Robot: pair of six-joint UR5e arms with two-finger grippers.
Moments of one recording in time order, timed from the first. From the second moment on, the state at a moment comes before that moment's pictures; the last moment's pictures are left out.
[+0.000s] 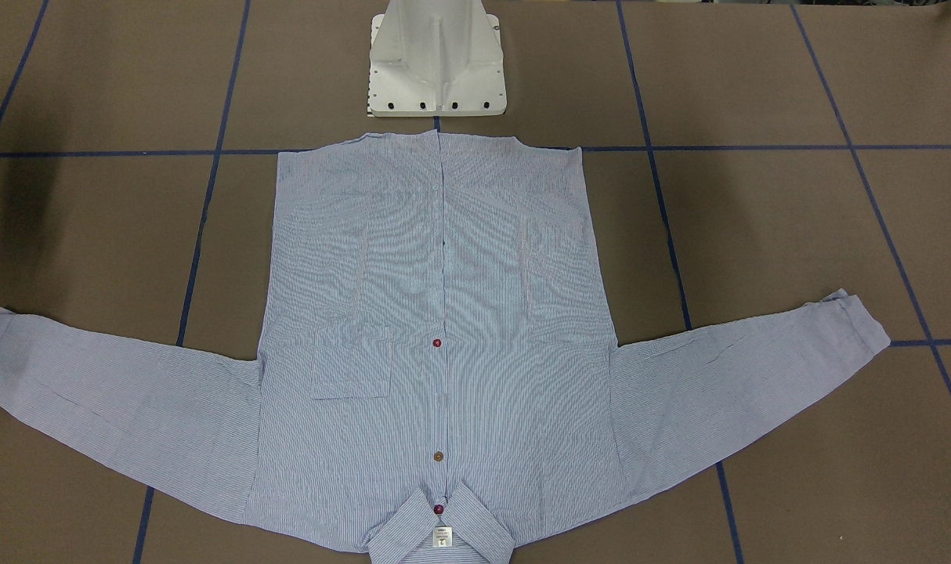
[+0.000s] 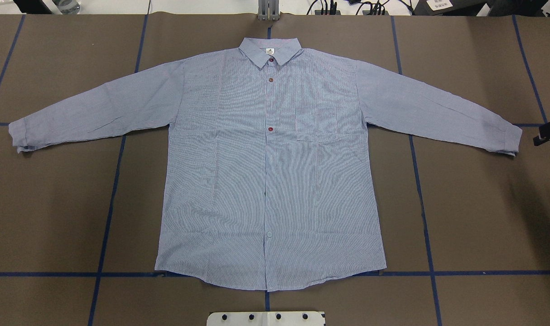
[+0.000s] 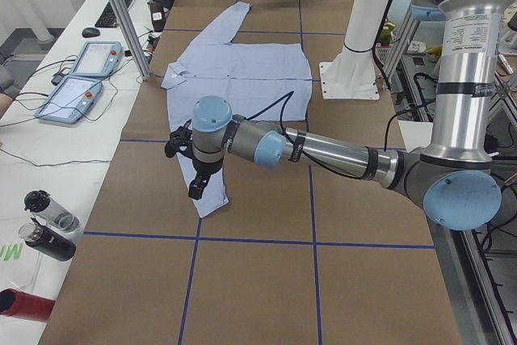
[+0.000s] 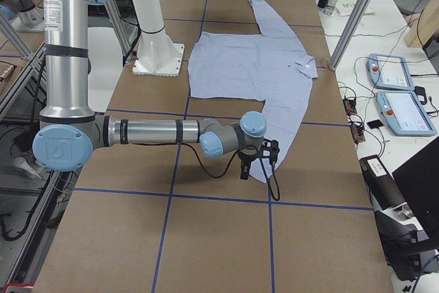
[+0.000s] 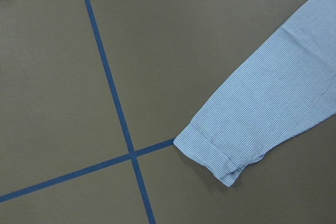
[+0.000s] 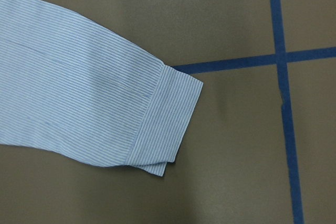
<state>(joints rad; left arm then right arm) -1.51 -1.59 -1.77 -1.72 -2.34 0.03 1.25 -1.62 1.58 -1.18 2.32 0.63</state>
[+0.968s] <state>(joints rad) -1.51 -1.59 -1.77 -1.72 -2.34 0.03 1.19 -1.54 1.39 -0.92 2.30 1.04</state>
